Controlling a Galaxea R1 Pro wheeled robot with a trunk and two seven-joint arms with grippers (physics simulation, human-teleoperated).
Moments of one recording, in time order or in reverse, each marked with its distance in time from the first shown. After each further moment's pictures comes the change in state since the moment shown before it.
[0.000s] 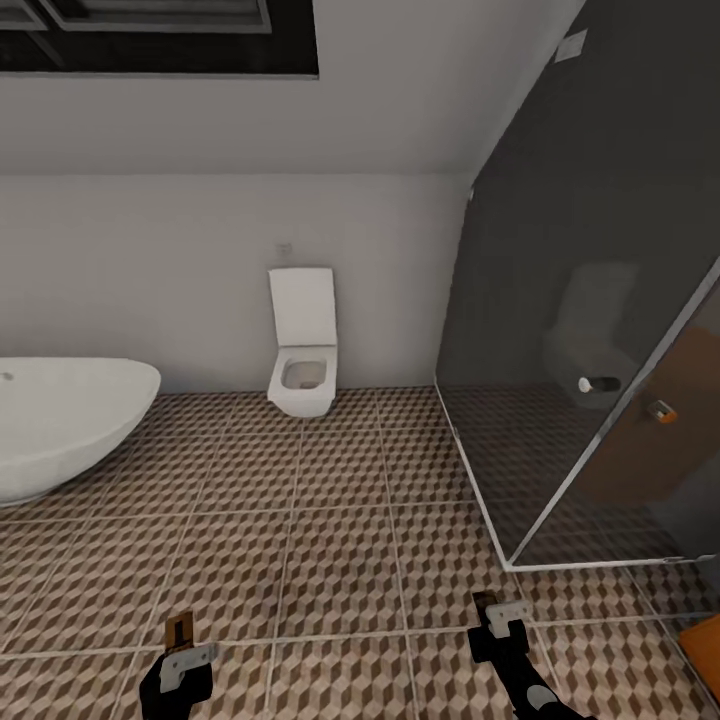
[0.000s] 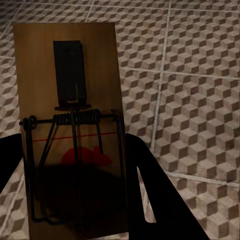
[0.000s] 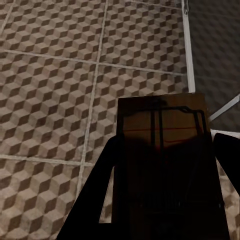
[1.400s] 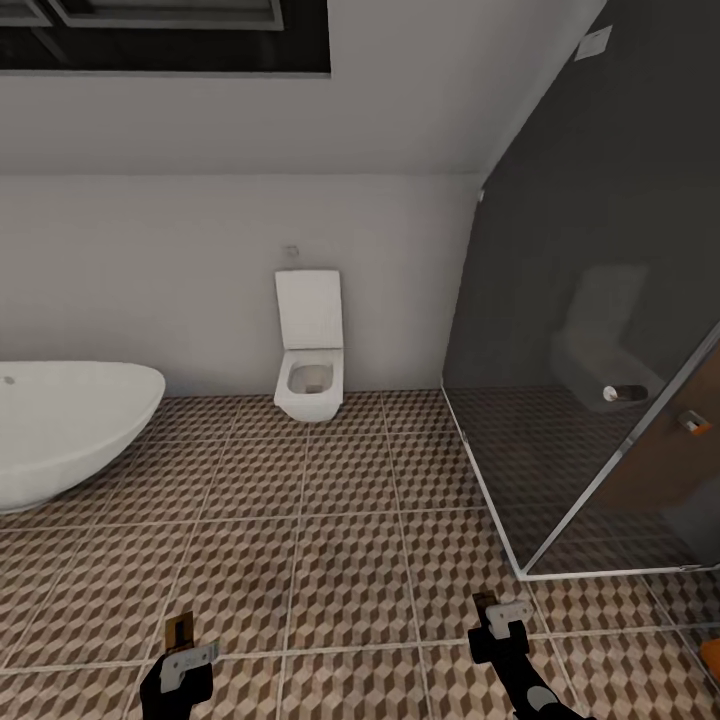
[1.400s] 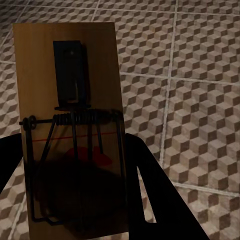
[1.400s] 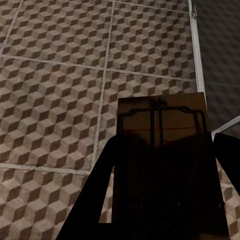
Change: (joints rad) left arm 0.000 -0.002 0.000 0.000 0.001 0.002 0.000; right arm 0.001 0.000 0.000 0.001 0.000 0.001 0.000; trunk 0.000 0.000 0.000
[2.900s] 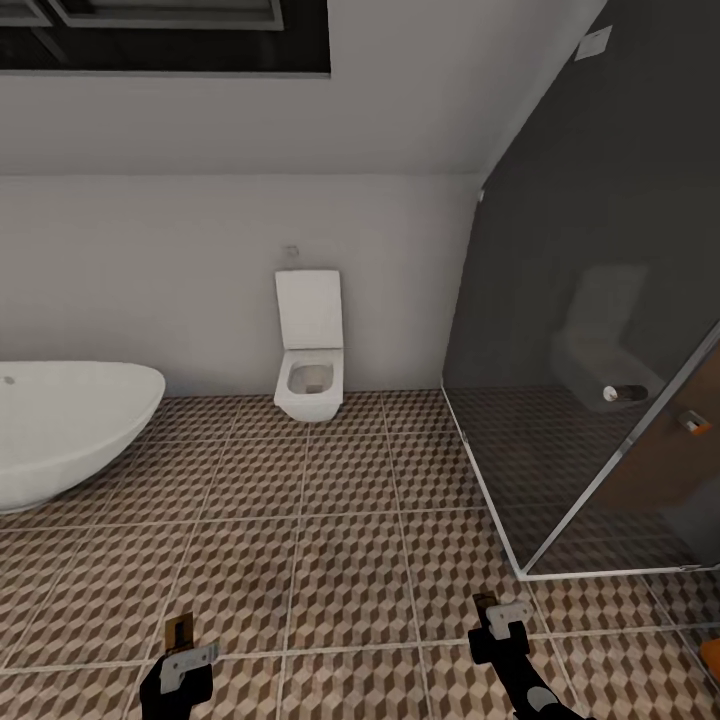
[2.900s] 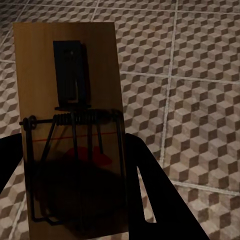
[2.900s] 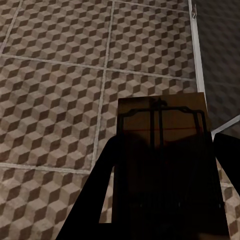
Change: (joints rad) left arm 0.001 0.001 0.000 0.001 0.000 0.003 0.000; right arm 0.000 0.000 0.000 0.002 0.000 0.000 0.000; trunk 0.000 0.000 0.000
